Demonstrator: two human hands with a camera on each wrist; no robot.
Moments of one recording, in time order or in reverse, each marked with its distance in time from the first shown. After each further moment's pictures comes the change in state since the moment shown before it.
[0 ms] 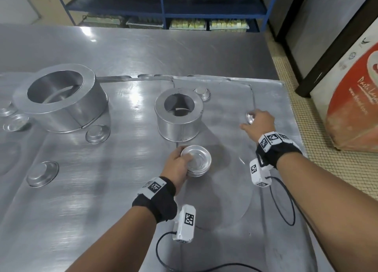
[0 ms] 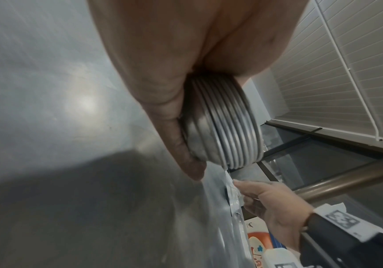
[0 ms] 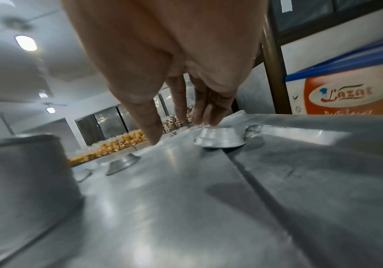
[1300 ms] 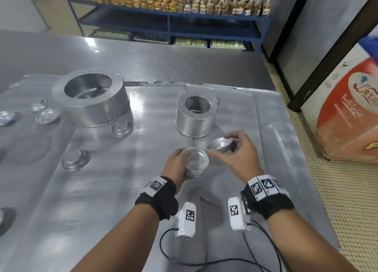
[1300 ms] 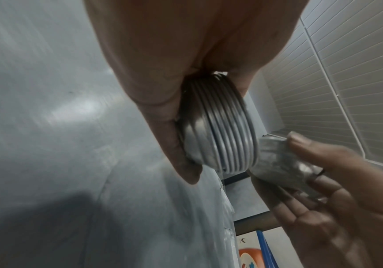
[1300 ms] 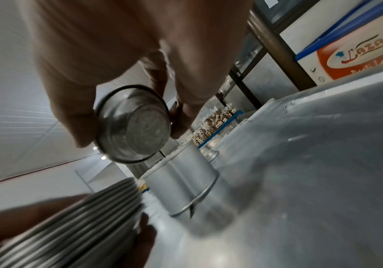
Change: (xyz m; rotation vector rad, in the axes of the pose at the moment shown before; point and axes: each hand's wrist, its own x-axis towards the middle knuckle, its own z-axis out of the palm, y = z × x) left_hand -0.078 0.017 -0.064 -0.109 -0.039 -0.008; right_hand -0.221 -0.094 -0.010 0.753 -0.024 -0.211
